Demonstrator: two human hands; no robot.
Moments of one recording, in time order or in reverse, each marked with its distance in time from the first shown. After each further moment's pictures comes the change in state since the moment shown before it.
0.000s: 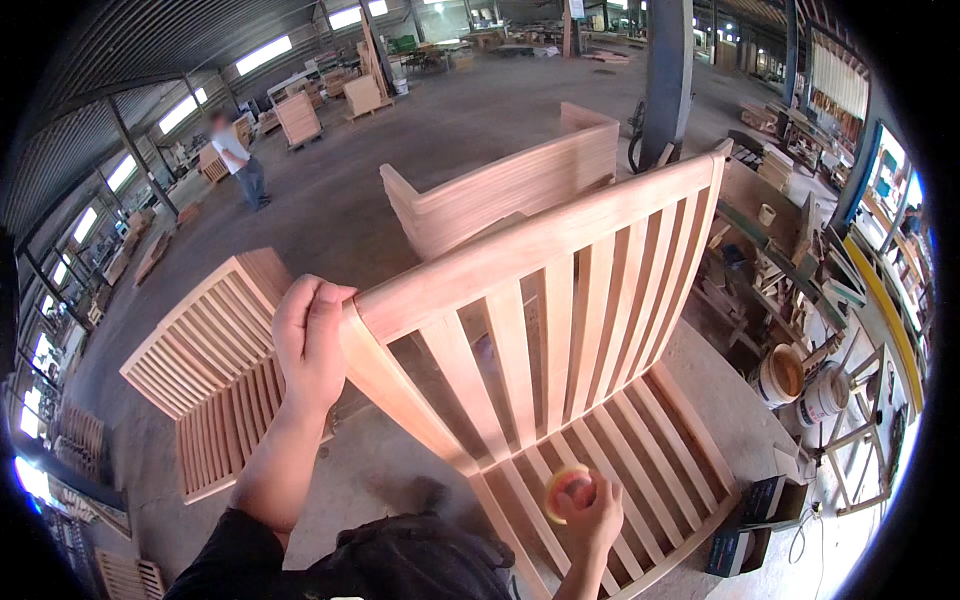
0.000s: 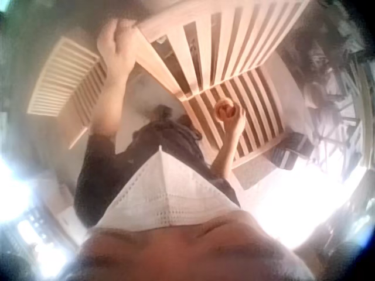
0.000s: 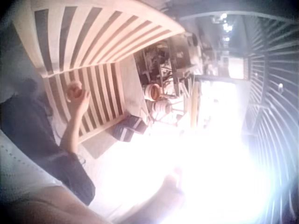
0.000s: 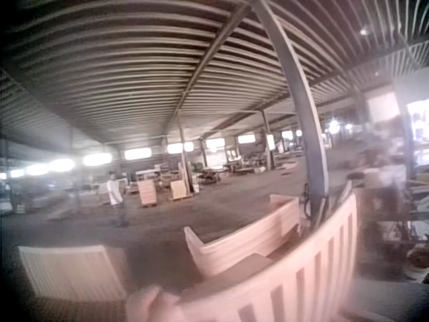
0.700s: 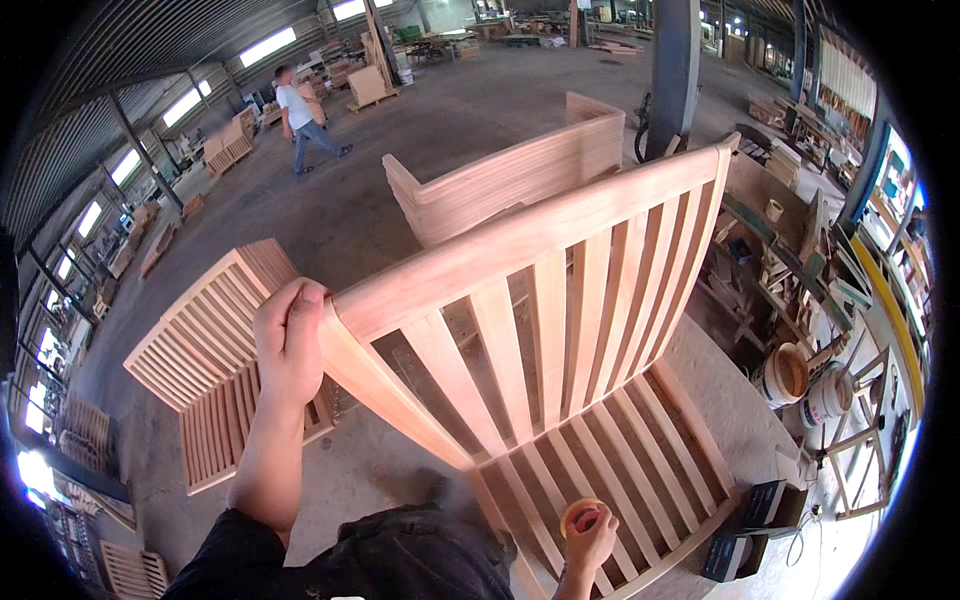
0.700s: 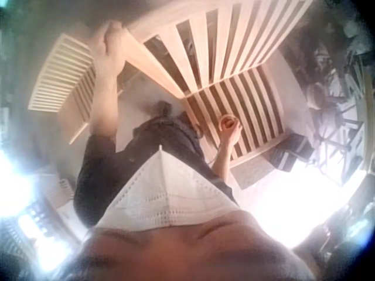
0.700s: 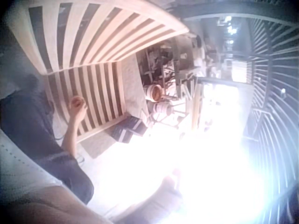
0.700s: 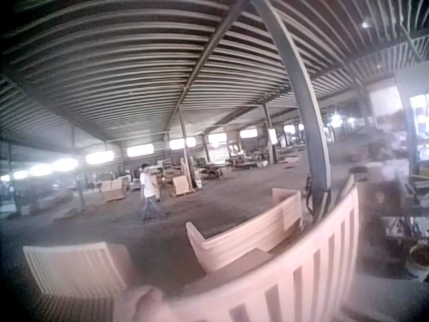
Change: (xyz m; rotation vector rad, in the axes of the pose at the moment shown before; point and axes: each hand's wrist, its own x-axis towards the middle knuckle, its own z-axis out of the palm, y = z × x) left_hand -0.001 0.006 -0.011 0.092 -0.068 -0.123; right_hand -0.045 0.116 0.044 -0.253 -0.023 0.207
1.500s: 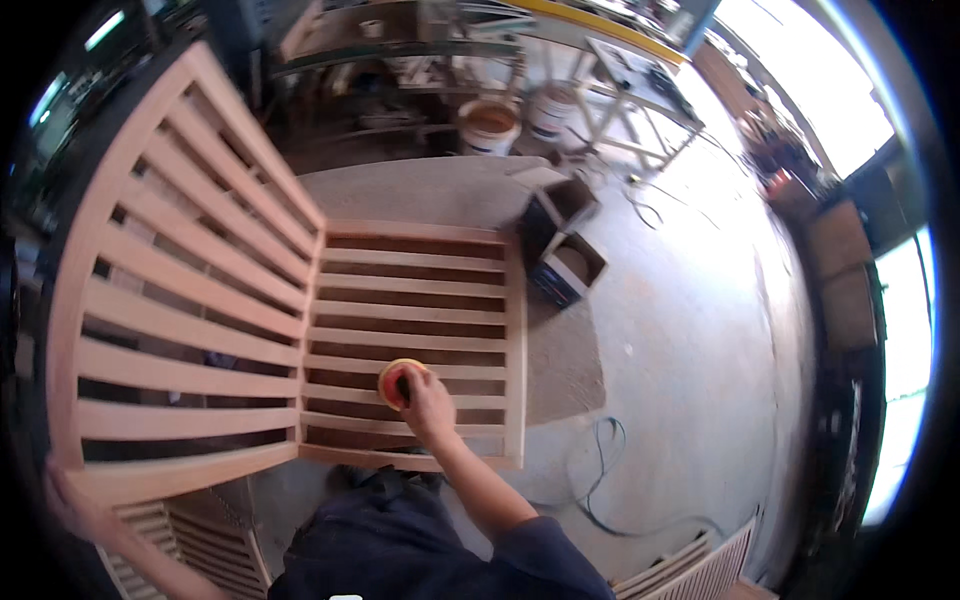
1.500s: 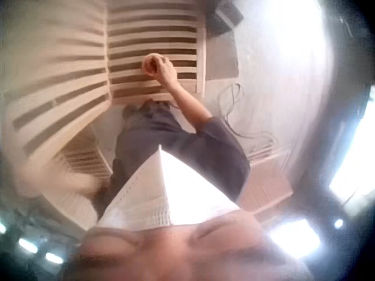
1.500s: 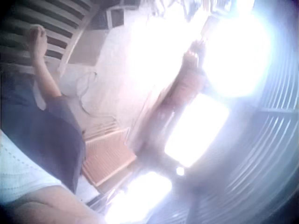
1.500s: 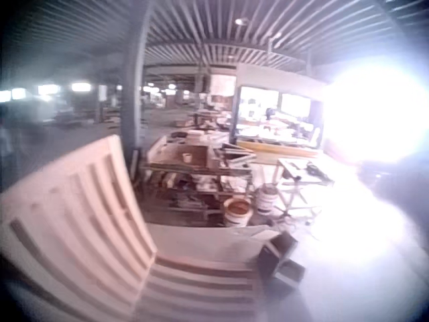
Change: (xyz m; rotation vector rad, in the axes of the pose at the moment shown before) left_hand 0.046 -0.096 -0.009 0.536 0.228 0.543; right_hand -0.025 0.005 0.014 0.197 0.153 0.191
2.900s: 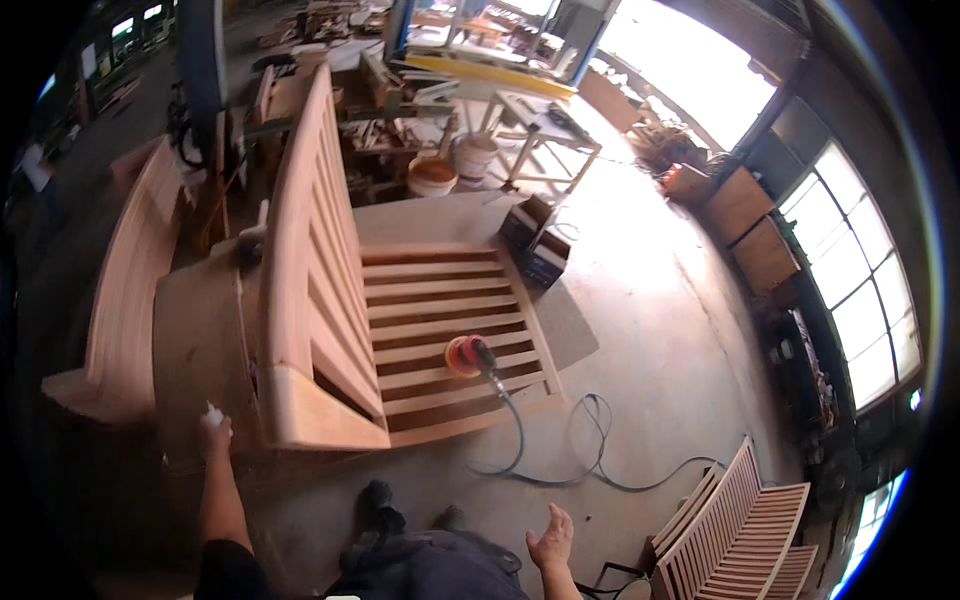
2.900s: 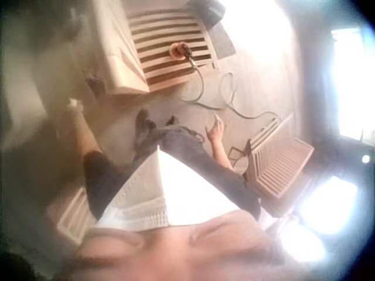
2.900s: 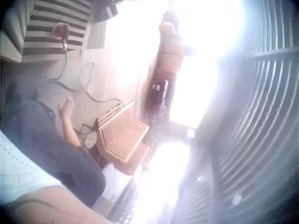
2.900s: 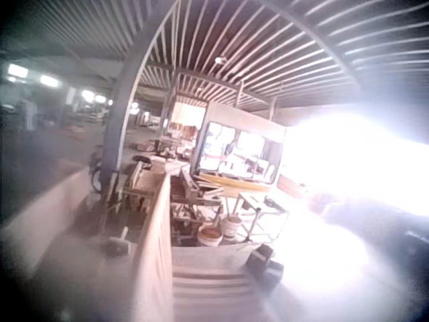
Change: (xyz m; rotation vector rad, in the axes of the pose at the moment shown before) left_hand -0.332 -0.156 0.461 -0.663 -1.275 -0.649; right_hand -0.456 -0.115 0.087 -0.358 0.357 0.614
